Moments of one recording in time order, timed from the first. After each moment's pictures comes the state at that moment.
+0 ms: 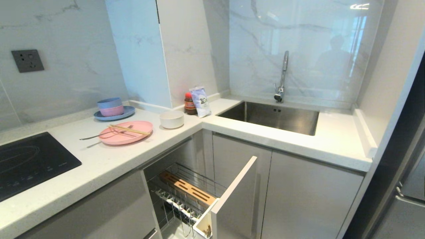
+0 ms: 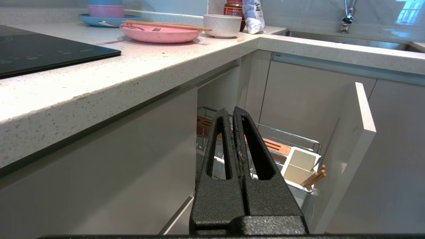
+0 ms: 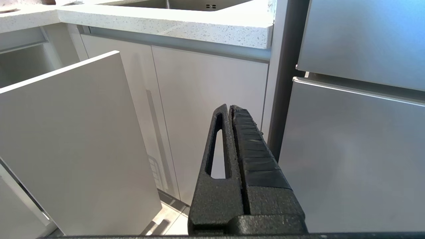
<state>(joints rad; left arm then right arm) 0.00 0.00 0.00 -0.07 -0.02 -0.03 0.00 0.00 0.00 0.00 0.00 0.02</state>
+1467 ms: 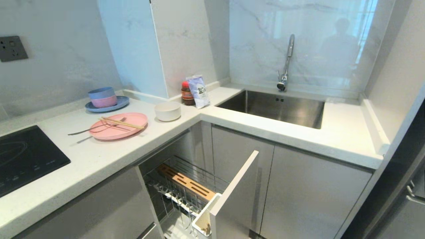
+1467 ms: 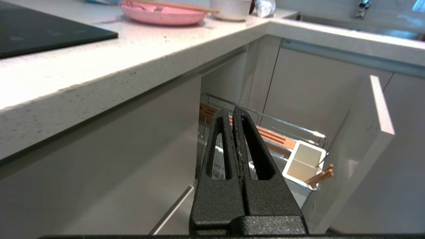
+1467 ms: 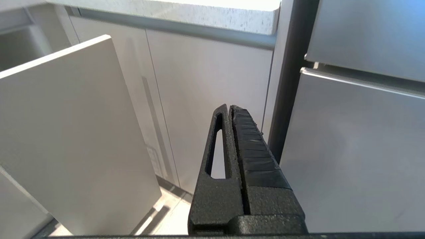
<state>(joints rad) 0.00 0.00 0.00 -0.07 0.00 -0.06 0.00 0.00 0.00 0.00 0.00 0.02</state>
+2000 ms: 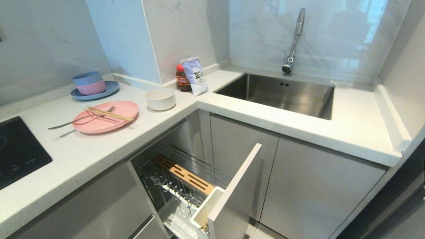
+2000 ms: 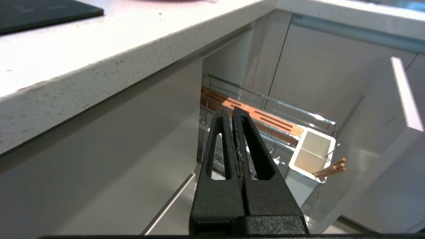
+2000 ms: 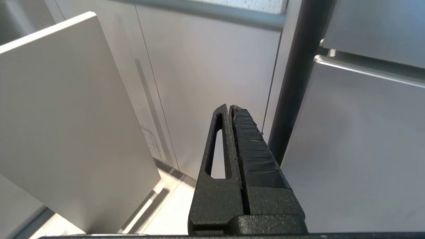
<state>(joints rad) 0.00 0.00 0.00 -0.07 0.01 -0.06 0.00 0.00 0.00 0.00 0.00 0.02</state>
